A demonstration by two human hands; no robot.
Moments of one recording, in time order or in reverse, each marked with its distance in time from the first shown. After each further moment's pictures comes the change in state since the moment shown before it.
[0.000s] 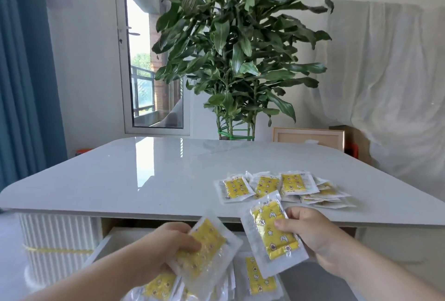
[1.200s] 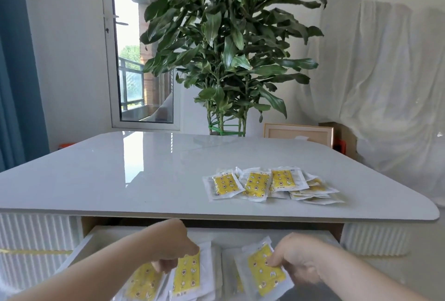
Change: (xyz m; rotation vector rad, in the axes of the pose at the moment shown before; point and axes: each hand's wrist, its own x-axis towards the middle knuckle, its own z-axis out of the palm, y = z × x) left_hand 0.047 0.012 0.012 0.846 -0.003 -0.147; right_hand 0.031 0.041 0.003 -0.201 -0.056 0.472
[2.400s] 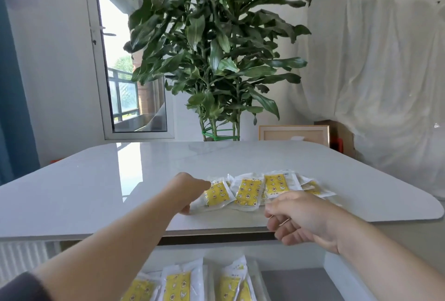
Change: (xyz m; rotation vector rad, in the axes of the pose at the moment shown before) left_hand 0.041 0.091 -0.051 -0.419 0.442 0.024; right_hand -0.051 -0.052 -0.044 0.058 0.000 -0.393
